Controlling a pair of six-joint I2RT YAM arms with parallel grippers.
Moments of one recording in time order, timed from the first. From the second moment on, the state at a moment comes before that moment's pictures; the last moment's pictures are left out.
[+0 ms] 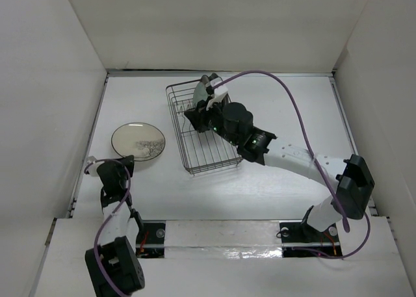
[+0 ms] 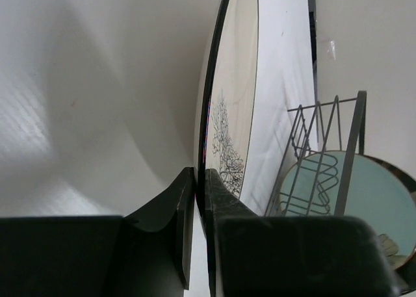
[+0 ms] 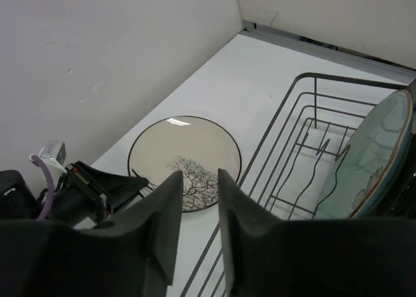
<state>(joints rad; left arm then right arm) 0.35 0.81 0.06 0.33 0.10 -1.14 0.96 1.54 1.27 0.27 0.16 0.28</state>
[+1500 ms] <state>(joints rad) 0.33 0.67 0.53 -0.08 0.33 -0.93 0.76 2.35 2.23 -0.08 -0.38 0.39</state>
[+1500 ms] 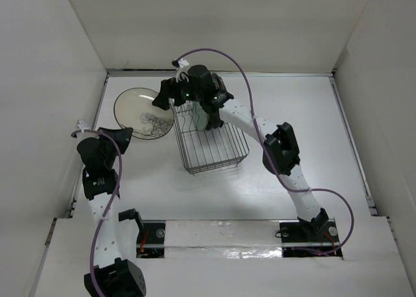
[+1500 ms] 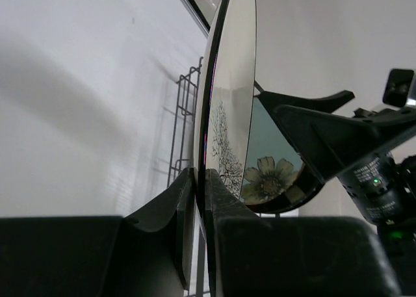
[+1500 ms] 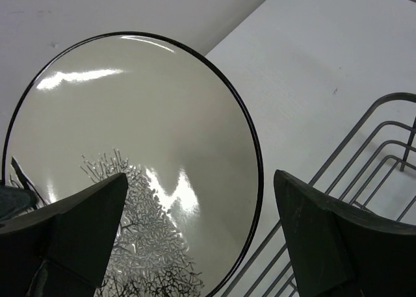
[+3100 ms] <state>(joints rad) 0.33 0.81 0.60 0.09 0.50 -0.85 0.71 1.78 1.61 0.02 0.19 0.34</state>
